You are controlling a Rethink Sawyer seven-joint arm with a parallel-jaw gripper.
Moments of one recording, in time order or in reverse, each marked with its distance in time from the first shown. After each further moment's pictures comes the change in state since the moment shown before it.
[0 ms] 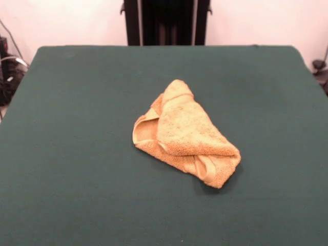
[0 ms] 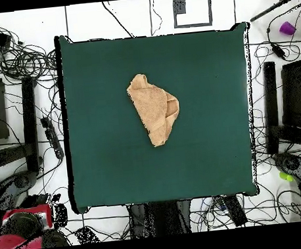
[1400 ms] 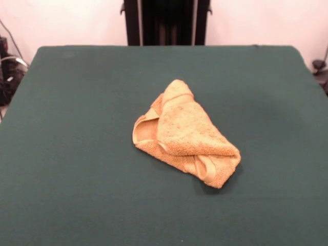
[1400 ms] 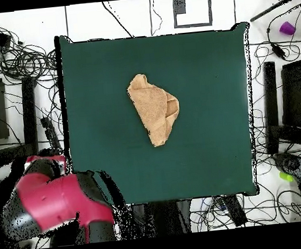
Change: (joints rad) arm -0.072 0.323 -0.027 -0.102 0.059 -0.319 0.026
